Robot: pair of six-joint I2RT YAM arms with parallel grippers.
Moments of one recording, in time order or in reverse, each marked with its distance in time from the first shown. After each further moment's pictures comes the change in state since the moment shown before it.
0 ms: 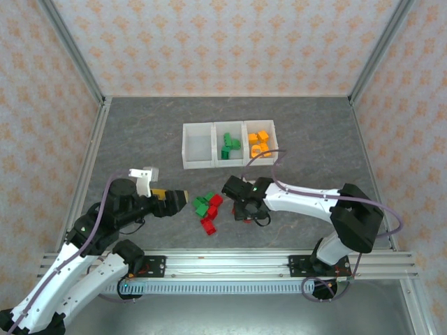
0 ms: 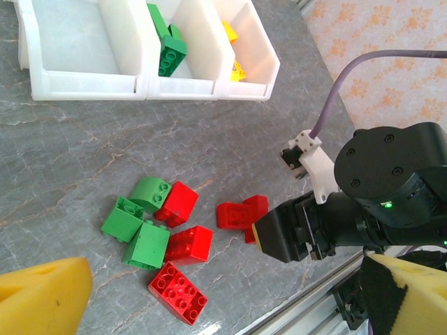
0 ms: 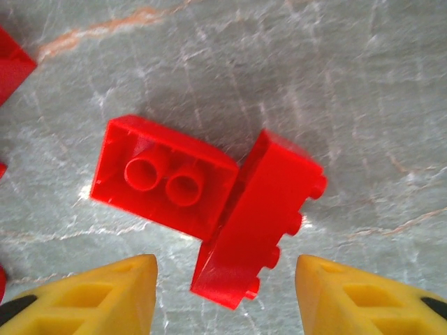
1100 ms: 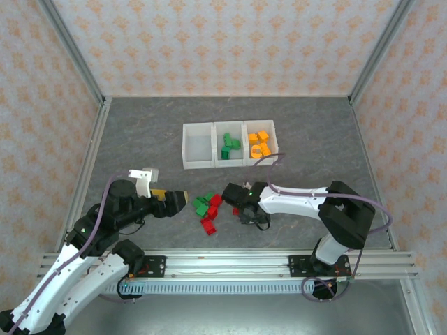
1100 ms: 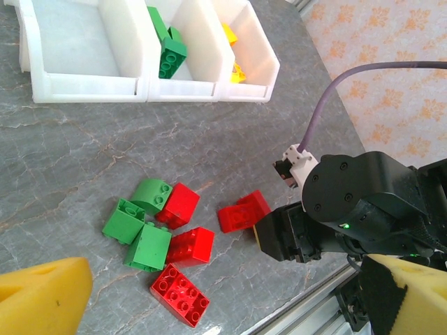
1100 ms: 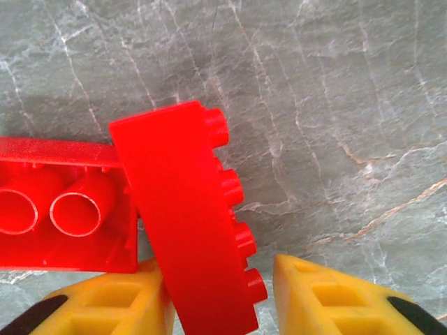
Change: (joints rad) left arm 0.000 -0.010 -0.012 0.009 -0.003 0.008; right arm 0.011 0.062 -0.047 -0.004 0.100 0.080
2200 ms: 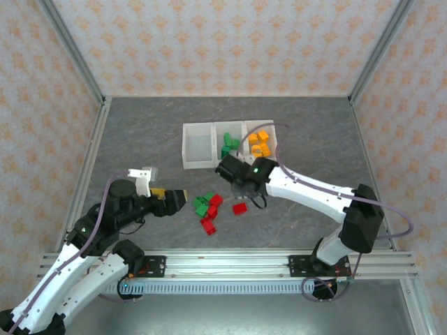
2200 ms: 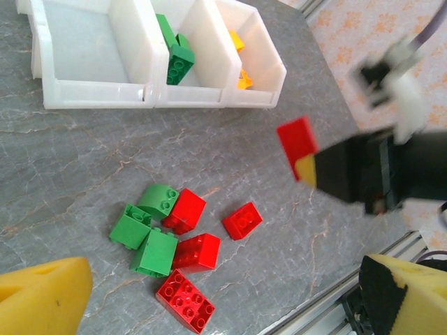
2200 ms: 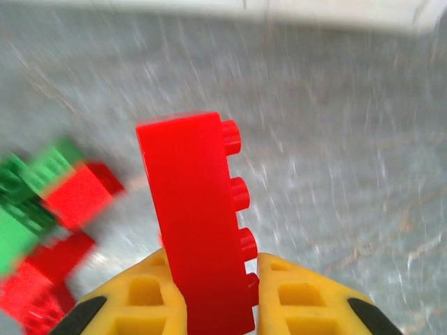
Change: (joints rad) left arm 0.000 0.016 0.000 0.006 -0.031 0.000; right arm -0.047 -0.046 0.441 -0.230 0.156 -0.182
